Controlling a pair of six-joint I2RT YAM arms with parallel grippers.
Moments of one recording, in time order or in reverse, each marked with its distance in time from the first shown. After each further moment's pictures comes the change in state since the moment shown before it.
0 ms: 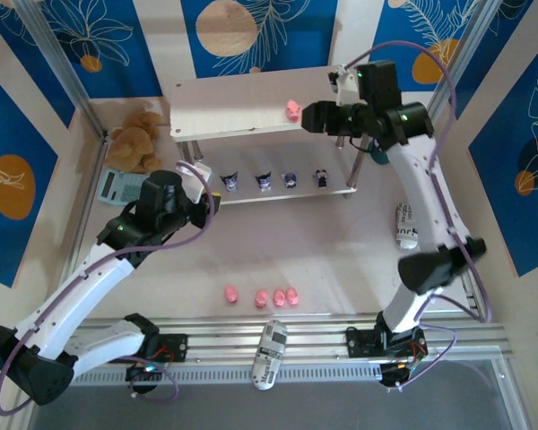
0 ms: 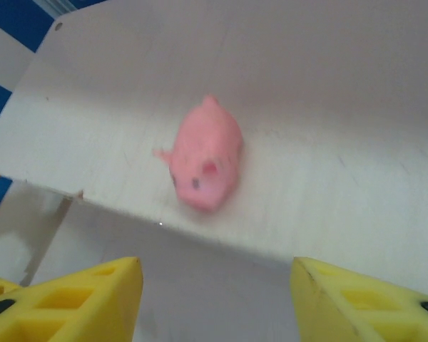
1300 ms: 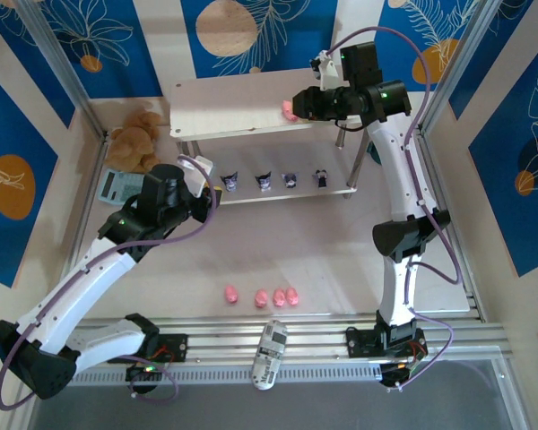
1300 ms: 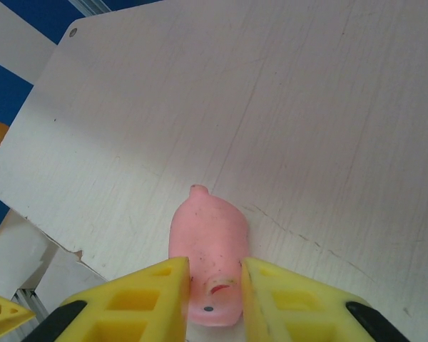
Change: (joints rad) left arm -0.005 0.041 0.072 -0.014 -0.034 0.000; right arm 0.000 0.383 0.500 -0.168 -0.132 -0.042
